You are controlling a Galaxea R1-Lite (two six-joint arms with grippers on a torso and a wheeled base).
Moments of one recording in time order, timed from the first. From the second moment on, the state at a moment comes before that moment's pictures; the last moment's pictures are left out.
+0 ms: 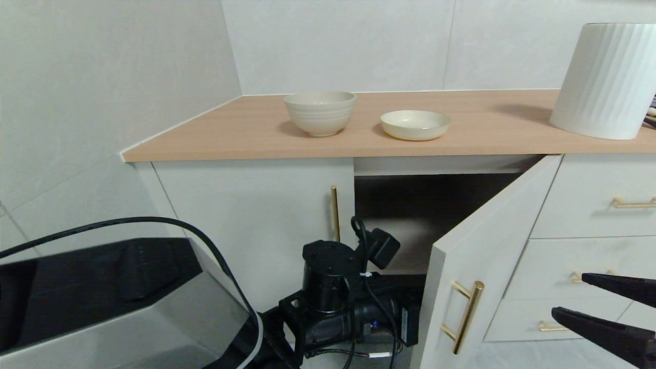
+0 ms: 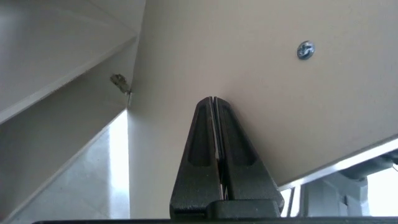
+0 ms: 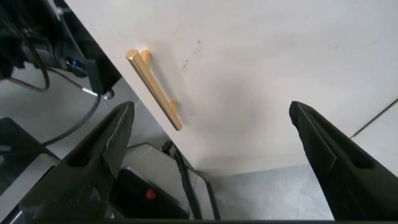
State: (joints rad) left arm -0.86 2.16 -0.80 -1.16 -0.36 -0.36; right arm 0.34 0.95 -0.44 -0.19 0.28 0.06
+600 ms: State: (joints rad) left arm -0.85 2.17 -0.91 -1.02 -0.37 -0.39; right arm 0.34 0.97 -0.41 -0.19 0.28 0.06
